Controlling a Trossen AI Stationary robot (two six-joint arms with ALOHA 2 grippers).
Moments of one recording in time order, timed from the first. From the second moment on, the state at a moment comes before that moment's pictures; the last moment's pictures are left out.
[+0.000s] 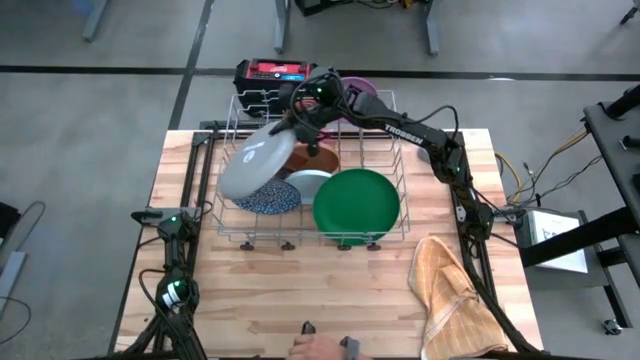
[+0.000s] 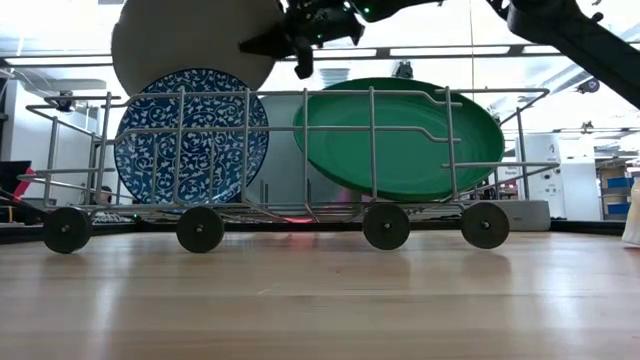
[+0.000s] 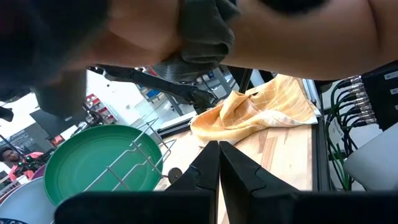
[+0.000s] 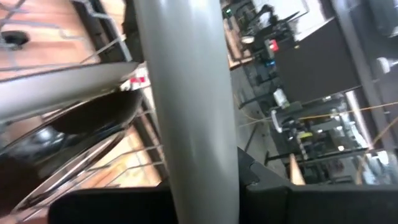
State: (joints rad) left arm -1.07 2.55 2.36 -0.78 -1.57 -0.48; right arm -0.41 2.23 2.35 -0.47 -0.62 -1.30
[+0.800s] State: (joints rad) left arm -1.07 2.55 2.36 -0.78 -1.57 -0.48; right arm -0.50 2.23 2.36 -0.18 -0.50 -0.28
